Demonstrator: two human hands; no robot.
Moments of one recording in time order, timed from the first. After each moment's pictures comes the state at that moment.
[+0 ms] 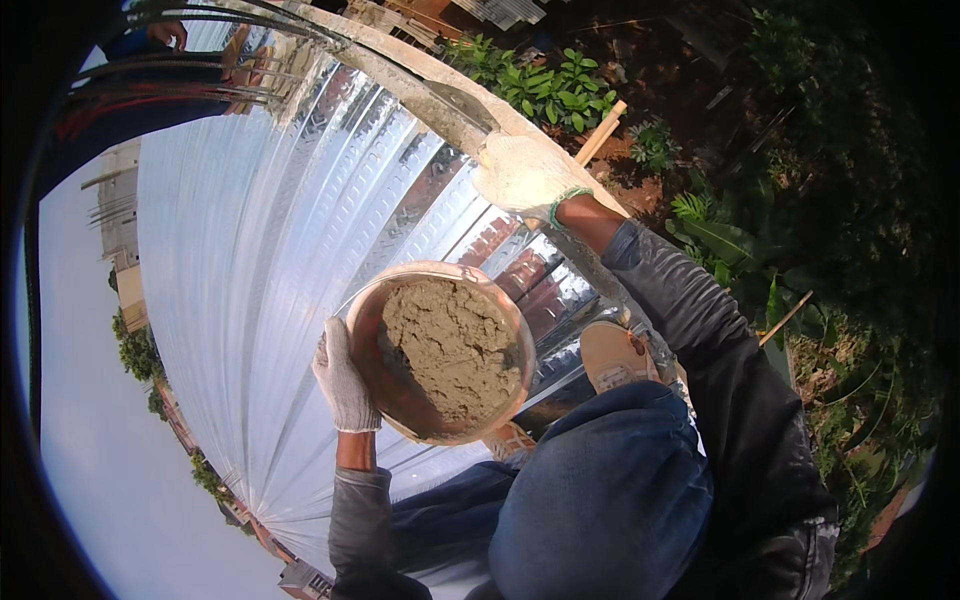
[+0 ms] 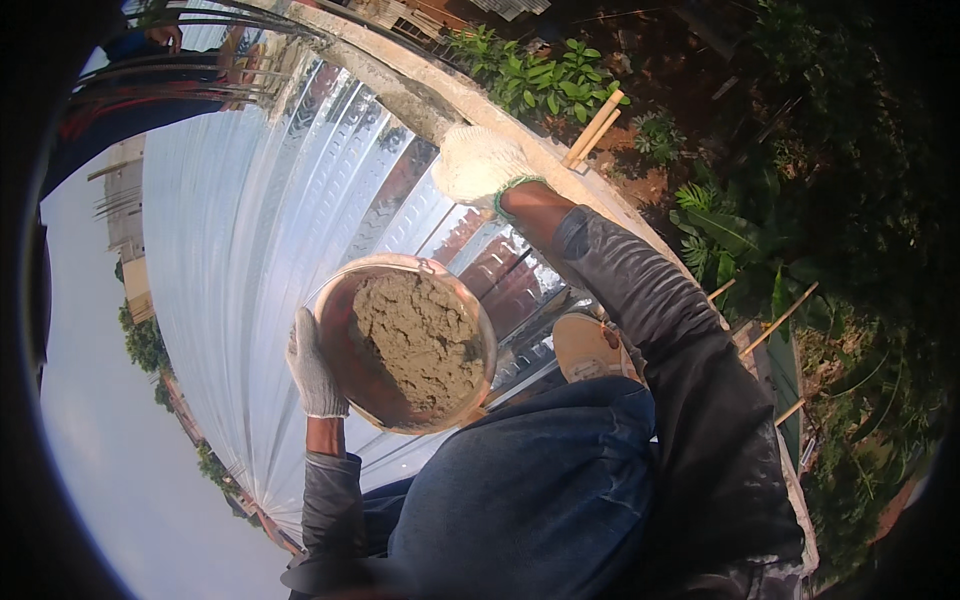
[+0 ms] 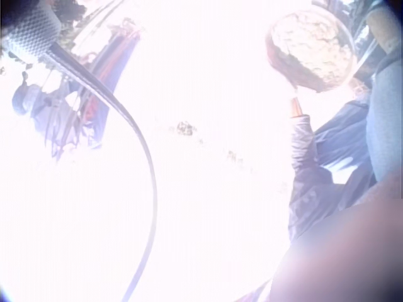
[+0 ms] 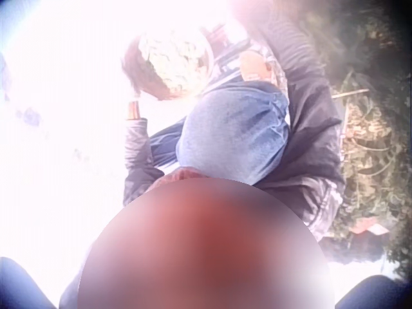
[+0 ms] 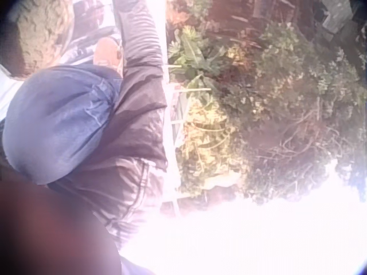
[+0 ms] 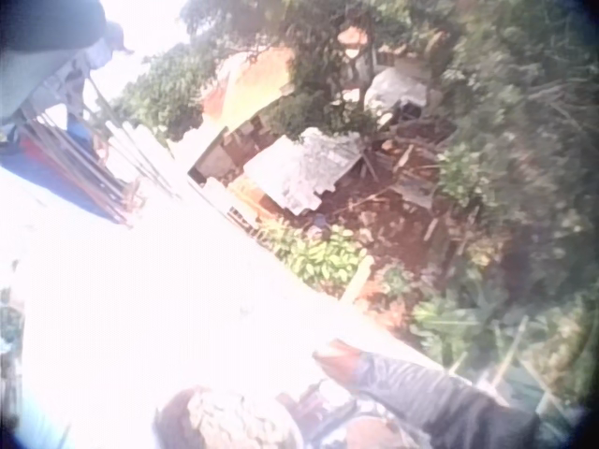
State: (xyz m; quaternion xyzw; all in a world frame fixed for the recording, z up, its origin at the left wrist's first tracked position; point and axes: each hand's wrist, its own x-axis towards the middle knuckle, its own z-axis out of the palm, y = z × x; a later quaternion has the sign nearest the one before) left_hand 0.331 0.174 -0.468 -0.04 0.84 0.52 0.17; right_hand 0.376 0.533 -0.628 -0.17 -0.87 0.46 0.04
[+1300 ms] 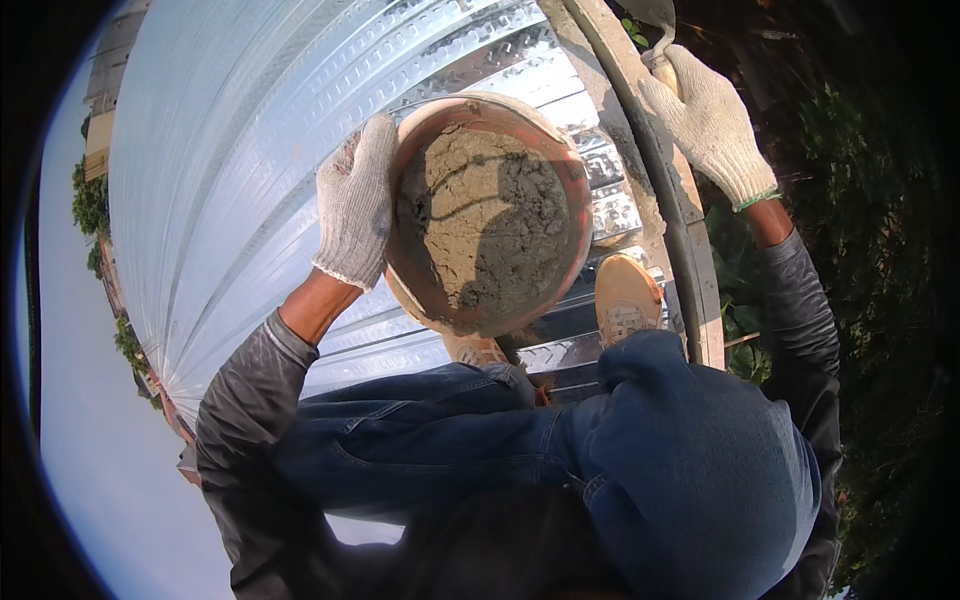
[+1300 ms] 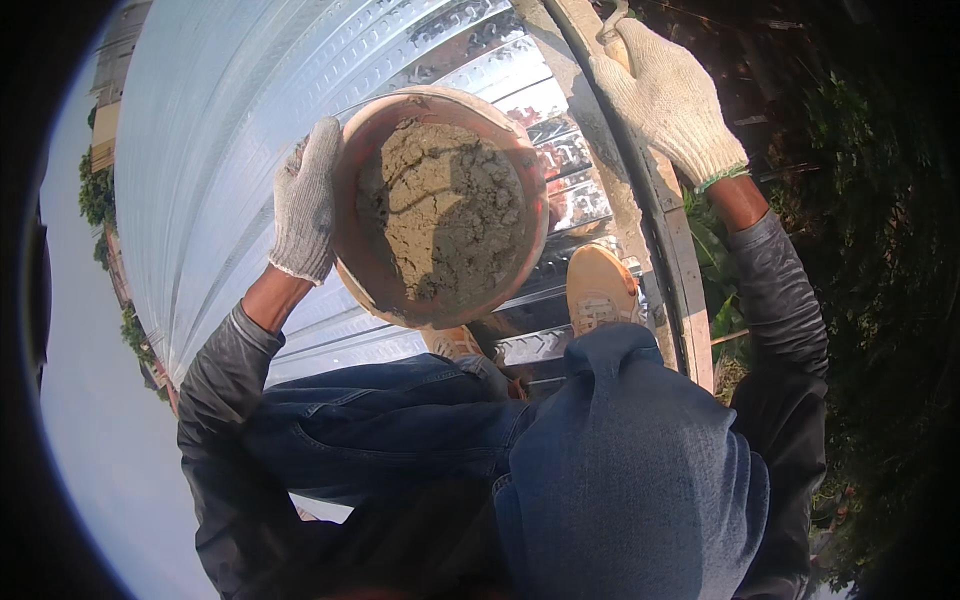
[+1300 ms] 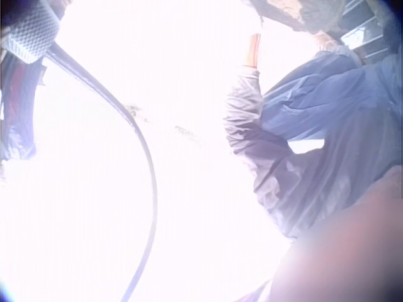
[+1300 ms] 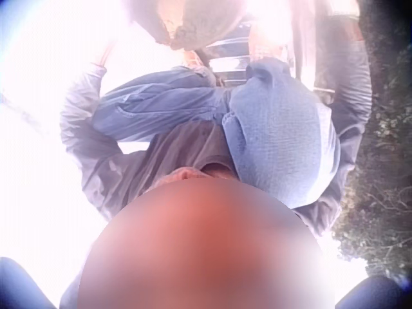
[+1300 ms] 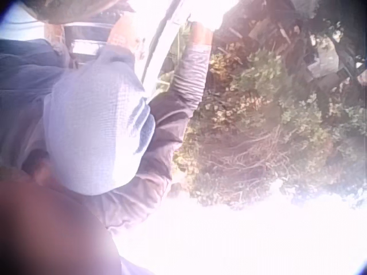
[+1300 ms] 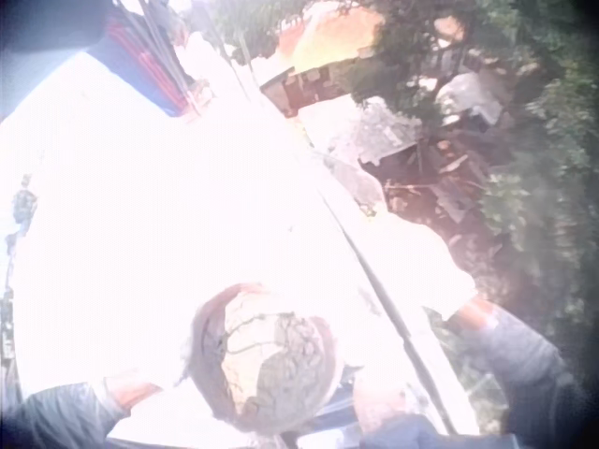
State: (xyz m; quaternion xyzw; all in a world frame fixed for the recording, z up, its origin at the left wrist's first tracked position) left_hand 0.330 0.196 -0.459 -0.03 0.81 0.54 0.23; right_hand 0.458 0.557 -0.545 -0.14 -0.95 0.27 0.09
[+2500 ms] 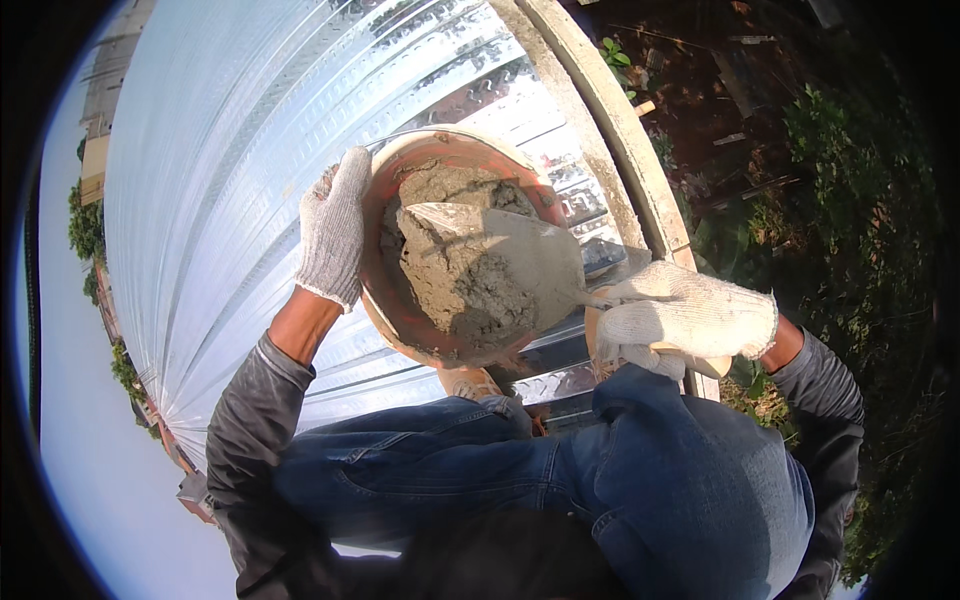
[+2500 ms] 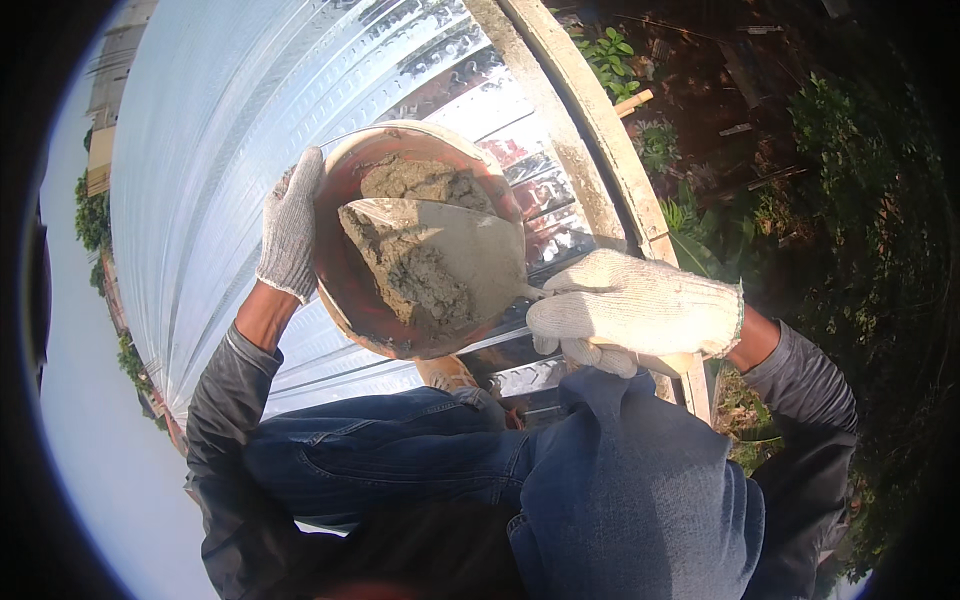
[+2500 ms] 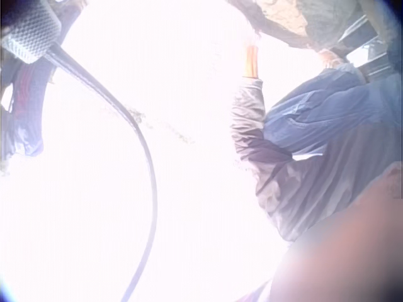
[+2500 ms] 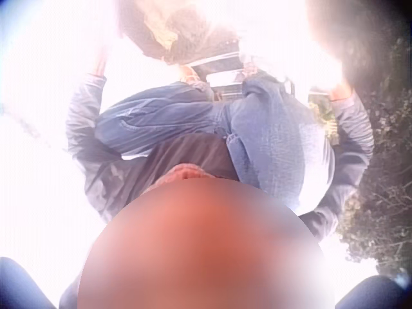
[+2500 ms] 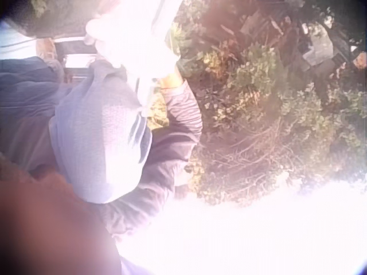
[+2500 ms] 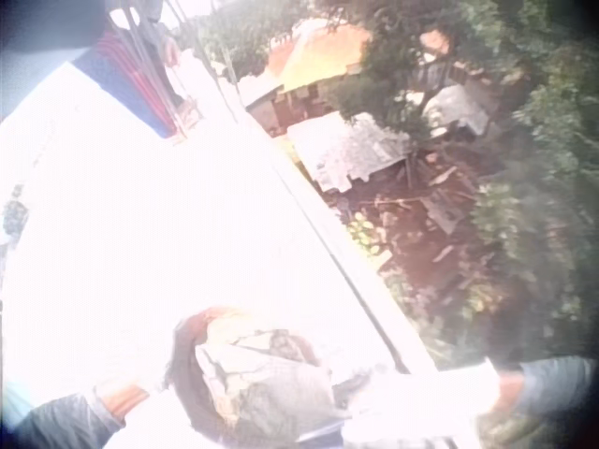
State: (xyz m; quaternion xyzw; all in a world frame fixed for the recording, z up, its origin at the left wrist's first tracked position) left_hand 0.314 0.189 -0.465 -0.07 0.78 0.57 0.25; right_hand 0.590 0.523 -0.513 0.05 -0.60 0.75 -0.28
